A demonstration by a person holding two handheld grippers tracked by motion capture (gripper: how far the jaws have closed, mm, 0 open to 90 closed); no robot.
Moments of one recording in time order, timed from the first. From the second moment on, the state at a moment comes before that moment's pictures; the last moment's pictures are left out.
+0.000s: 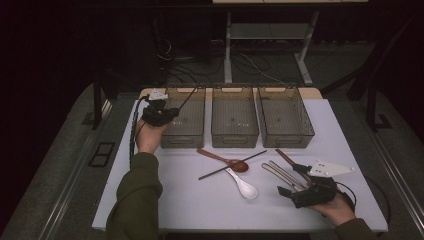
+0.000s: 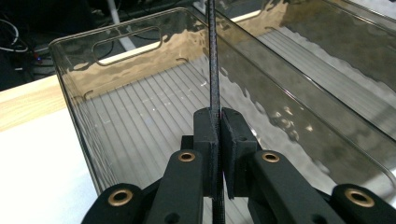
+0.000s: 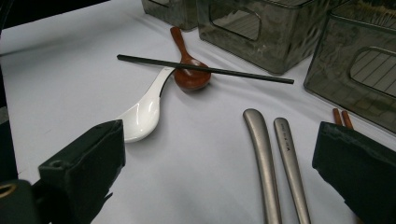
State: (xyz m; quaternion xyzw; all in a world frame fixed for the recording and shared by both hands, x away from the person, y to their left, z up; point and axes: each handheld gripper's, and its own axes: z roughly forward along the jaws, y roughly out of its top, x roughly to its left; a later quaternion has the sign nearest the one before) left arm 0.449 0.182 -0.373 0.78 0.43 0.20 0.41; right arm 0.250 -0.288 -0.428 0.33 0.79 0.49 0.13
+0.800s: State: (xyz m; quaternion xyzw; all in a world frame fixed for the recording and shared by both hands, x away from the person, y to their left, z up) left arm 0.461 0.181 -0.392 0.78 0.47 0.19 0.36; right arm 0.249 -0.288 -0.428 0.33 0.80 0.49 0.13
